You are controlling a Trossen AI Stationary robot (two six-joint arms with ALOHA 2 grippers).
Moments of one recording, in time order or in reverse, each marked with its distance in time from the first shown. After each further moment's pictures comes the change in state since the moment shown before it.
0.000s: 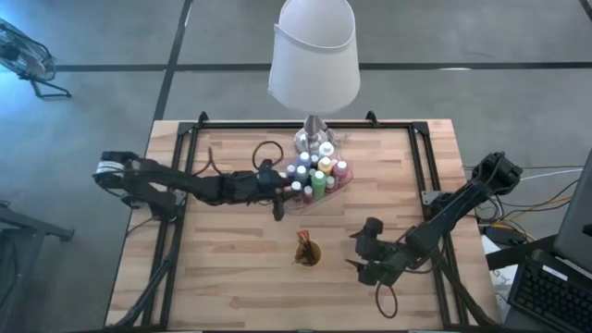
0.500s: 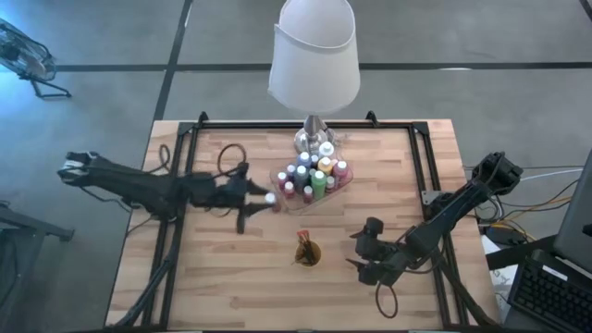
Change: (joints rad) left arm -0.145 -0.442 0.005 -0.342 0.025 0.142; right arm 0.001 0.000 0.000 -0.007 -0.001 0.000
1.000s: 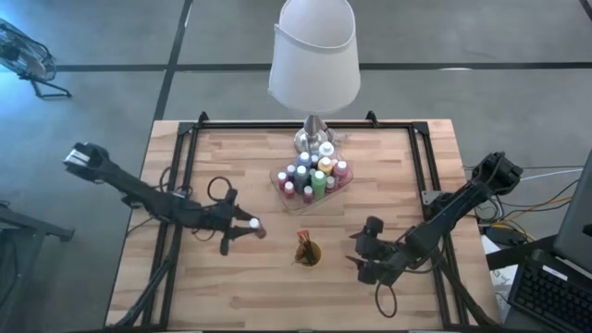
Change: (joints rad) left arm -0.268 -0.082 -0.391 0.312 -0.158 -0.155; right arm -0.002 0.000 0.000 0.001 0.018 -0.002
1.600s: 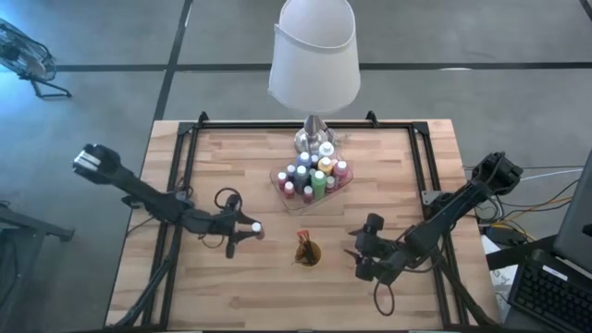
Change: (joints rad) left arm -0.041 0.181 -0.104 0.143 -0.072 -0.005; right arm -0.008 0.000 0.000 0.000 0.080 0.001
